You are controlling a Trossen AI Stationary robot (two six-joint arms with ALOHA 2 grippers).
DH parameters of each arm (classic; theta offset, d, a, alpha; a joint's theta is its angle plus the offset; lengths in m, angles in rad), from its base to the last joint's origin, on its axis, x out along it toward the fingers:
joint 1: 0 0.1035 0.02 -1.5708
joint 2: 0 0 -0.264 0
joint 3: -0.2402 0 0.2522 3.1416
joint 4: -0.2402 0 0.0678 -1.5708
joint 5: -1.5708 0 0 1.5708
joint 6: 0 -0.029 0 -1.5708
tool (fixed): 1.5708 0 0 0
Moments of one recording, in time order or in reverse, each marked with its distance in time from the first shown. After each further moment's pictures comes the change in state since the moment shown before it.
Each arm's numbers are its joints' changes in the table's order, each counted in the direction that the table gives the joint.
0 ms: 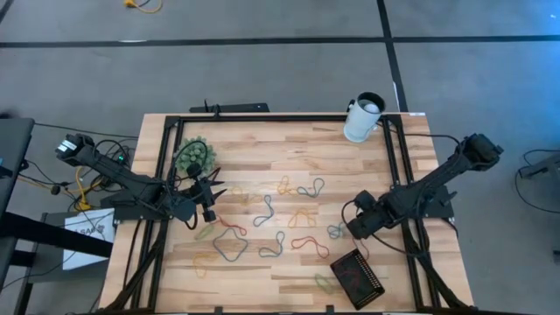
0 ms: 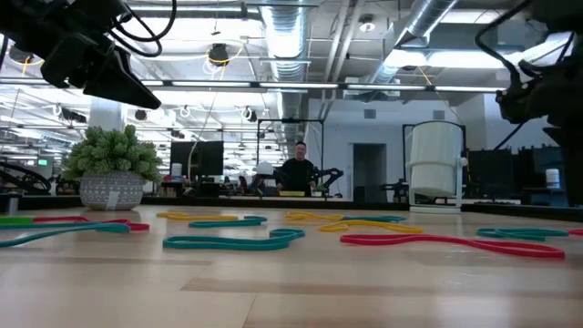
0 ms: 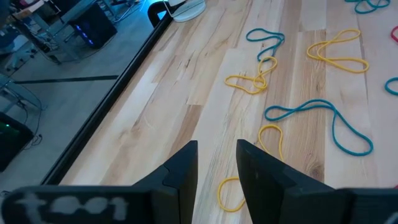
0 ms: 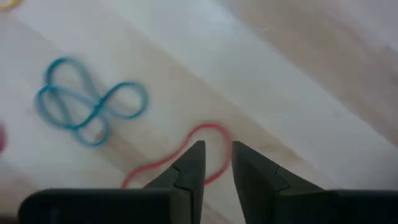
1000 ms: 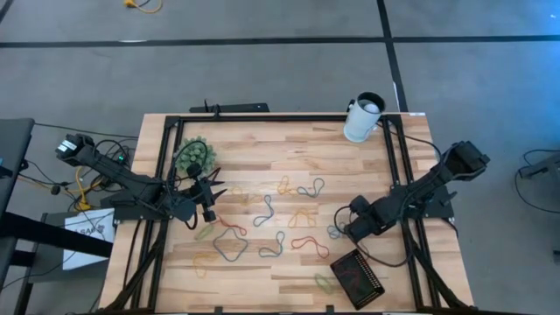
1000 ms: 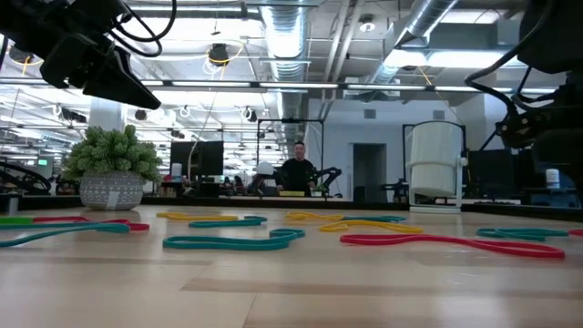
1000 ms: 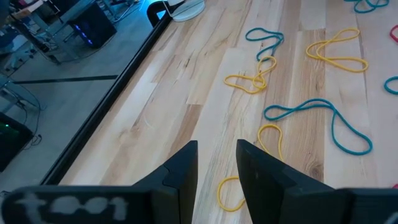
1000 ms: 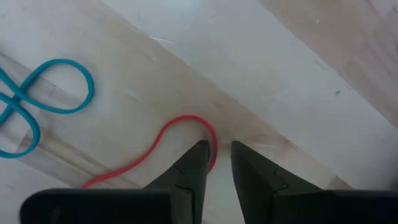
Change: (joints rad) left arm 0.000 0.000 0.000 -0.002 -0.002 0.000; right arm -0.005 0.233 -0.040 0.021 0.089 0.008
